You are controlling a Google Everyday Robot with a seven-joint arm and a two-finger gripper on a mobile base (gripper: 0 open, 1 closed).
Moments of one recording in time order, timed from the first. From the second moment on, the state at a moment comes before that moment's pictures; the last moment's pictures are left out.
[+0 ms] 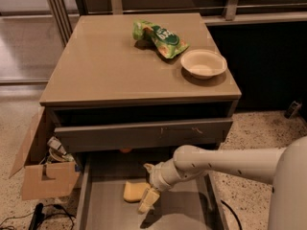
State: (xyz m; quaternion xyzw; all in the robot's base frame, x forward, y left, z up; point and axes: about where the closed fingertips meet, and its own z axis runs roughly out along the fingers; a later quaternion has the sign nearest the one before) arm 0.474 0.039 0.442 -0.60 0.71 0.28 0.24
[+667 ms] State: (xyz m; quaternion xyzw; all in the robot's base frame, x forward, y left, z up) arm 0.474 0.045 0.430 -0.60 0.71 0.29 0.23
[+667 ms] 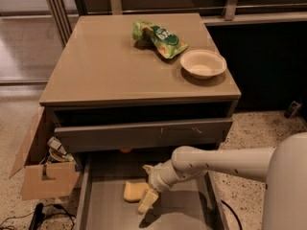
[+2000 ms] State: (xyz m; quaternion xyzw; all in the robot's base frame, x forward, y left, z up) arm 0.472 0.058 0.350 -0.58 0.74 0.28 0.21
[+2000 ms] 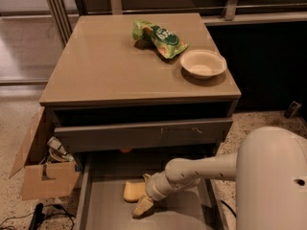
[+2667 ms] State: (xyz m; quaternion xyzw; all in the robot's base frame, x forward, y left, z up) arm 0.472 0.058 0.350 -0.58 0.74 0.28 0.21
